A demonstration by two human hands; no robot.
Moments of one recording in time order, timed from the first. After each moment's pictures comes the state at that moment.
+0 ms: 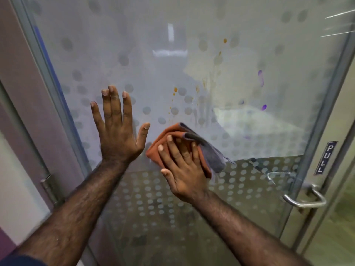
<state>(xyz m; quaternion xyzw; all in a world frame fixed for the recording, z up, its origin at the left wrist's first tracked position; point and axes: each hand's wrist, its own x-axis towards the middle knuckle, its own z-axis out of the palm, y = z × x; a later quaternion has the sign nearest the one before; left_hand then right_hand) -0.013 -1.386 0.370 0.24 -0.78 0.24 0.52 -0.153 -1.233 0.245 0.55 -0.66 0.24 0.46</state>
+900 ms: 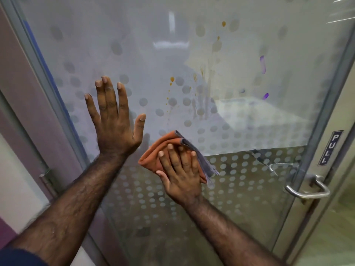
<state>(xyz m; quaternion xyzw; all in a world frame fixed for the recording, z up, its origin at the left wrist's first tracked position) -0.015 -1.385 0.369 0.24 -0.78 0.24 0.53 -0.142 -1.255 0.183 0.47 -0.69 0.25 0.50</state>
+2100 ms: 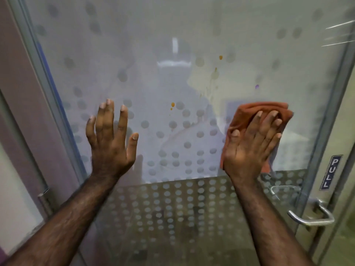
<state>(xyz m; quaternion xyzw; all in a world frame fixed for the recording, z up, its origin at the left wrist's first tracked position) -0.004 -1.394 0.373 0.19 -0.76 0.25 0.57 -0.247 -1.166 0.325 0.15 -0.76 0.39 0.49</state>
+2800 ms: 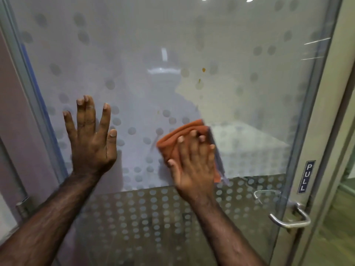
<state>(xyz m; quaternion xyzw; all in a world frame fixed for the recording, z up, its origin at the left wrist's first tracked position) -0.005 -1.404 0.396 0.16 -0.76 0.21 0.60 -0.192 -1.203 0.294 0.37 -0.73 0.27 0.51</state>
